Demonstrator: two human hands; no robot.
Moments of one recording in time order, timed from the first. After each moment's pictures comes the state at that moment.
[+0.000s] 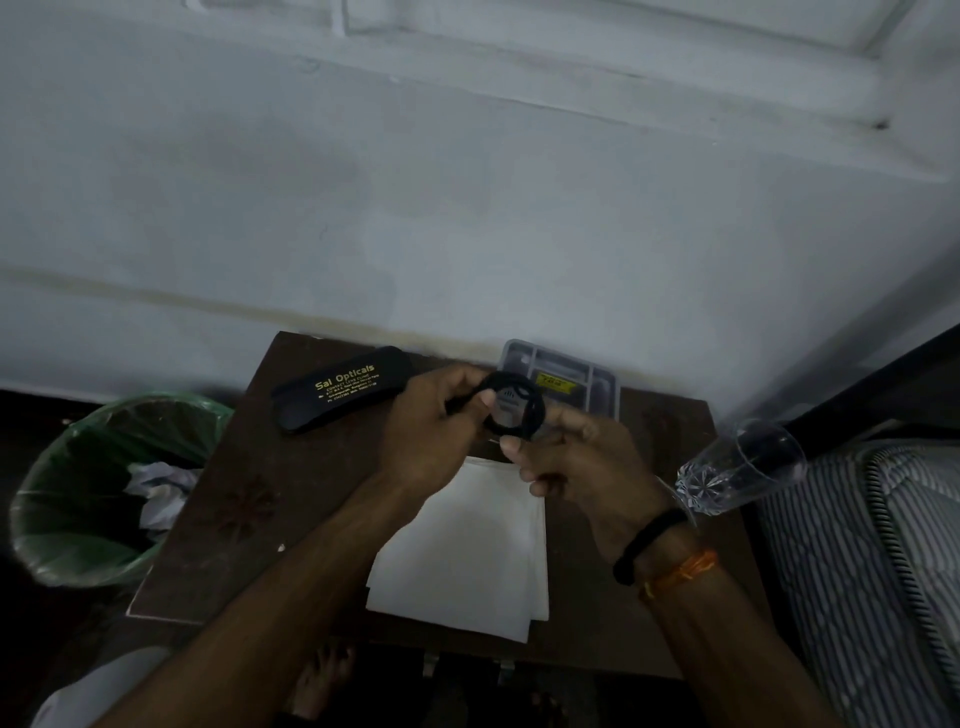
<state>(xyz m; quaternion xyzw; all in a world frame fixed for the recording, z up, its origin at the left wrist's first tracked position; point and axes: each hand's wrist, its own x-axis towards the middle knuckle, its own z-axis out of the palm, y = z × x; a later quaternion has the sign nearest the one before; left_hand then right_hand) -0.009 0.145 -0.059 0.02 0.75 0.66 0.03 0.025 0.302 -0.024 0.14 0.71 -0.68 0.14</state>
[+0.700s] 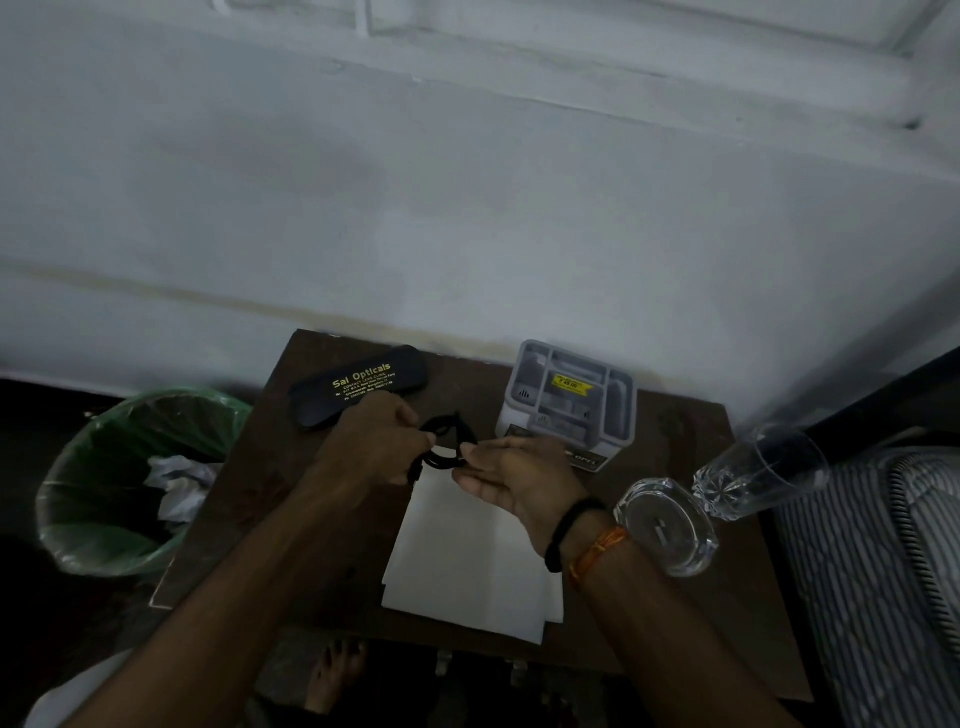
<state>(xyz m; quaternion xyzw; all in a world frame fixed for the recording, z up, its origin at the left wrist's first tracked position) -0.026 0.088 -0.077 -0.10 0.87 0.44 0.18 0.006 0.250 -0.071 0.26 0.57 -0.75 0.23</state>
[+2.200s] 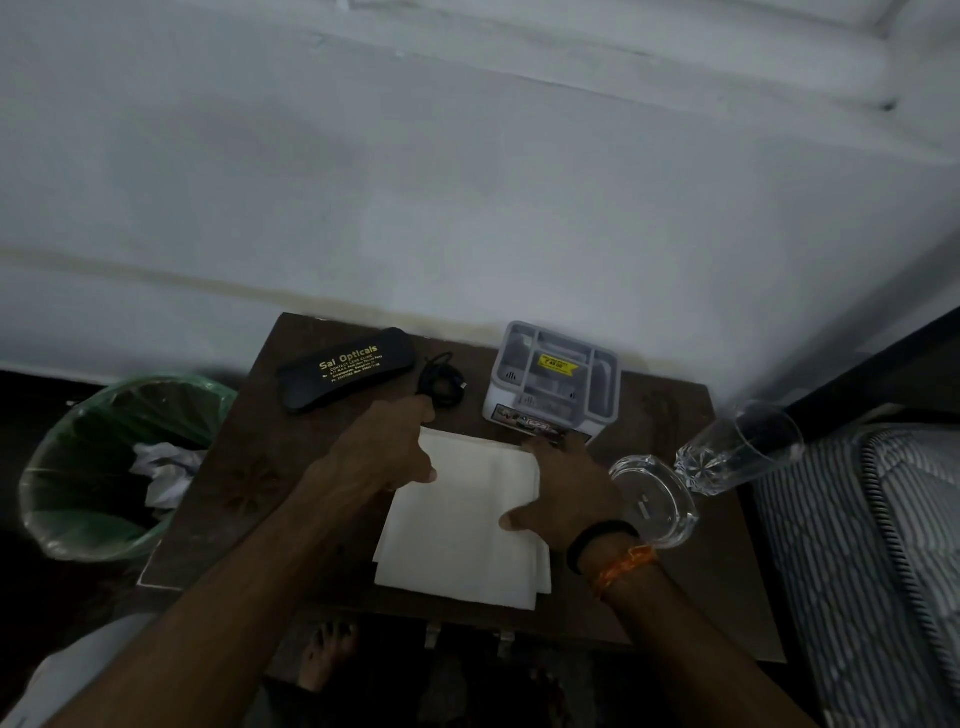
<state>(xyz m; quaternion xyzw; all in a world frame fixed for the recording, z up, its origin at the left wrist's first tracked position) -0.022 0.101 -0.087 0.04 0.93 0.26 0.27 0.031 0.307 -0.093 0.03 0.97 -0.12 0.21</state>
